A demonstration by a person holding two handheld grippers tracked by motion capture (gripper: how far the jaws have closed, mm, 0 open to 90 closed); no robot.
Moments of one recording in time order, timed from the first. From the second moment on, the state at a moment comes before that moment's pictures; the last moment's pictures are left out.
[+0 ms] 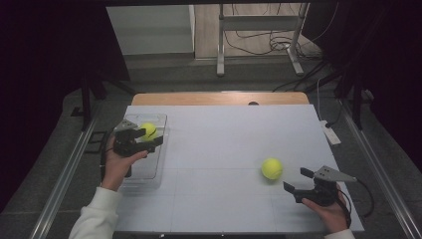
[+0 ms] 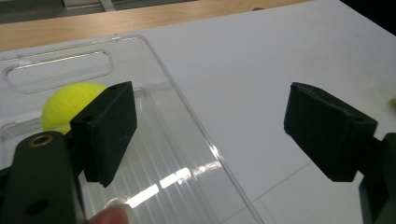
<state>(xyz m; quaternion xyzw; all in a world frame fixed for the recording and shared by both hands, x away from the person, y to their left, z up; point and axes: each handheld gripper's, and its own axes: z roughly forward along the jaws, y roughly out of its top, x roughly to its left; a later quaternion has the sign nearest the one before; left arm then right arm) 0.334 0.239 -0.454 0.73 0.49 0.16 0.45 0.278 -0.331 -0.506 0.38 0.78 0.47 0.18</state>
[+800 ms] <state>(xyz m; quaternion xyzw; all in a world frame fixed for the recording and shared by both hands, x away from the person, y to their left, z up) 0.320 0.213 -0.450 0.75 0.45 0.14 0.47 0.279 -0.332 -0.507 0.38 0.78 0.47 0.18</state>
